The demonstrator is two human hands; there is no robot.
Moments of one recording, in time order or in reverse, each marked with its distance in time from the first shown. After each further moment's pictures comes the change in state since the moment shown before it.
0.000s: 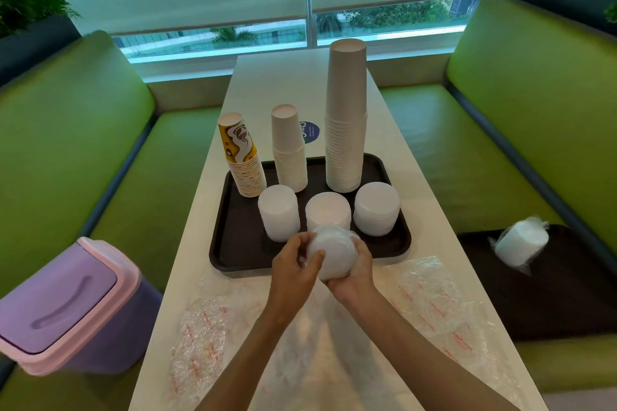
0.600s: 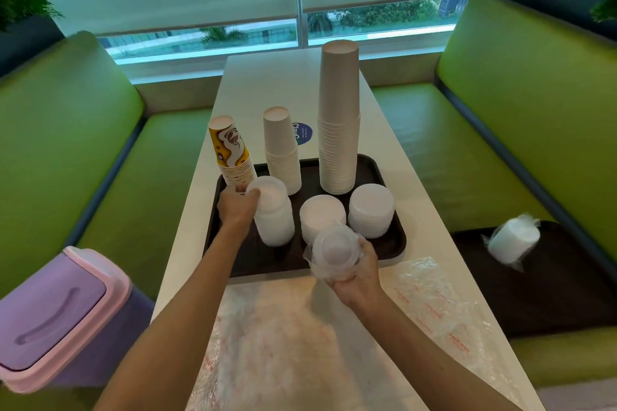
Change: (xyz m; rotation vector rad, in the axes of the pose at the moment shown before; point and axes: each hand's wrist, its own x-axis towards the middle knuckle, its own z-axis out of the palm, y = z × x) left_hand 0.132 0.008 -0.054 0.057 0.275 -0.444; right_hand 0.012 -0.015 -0.006 0.046 -0.032 -0.033
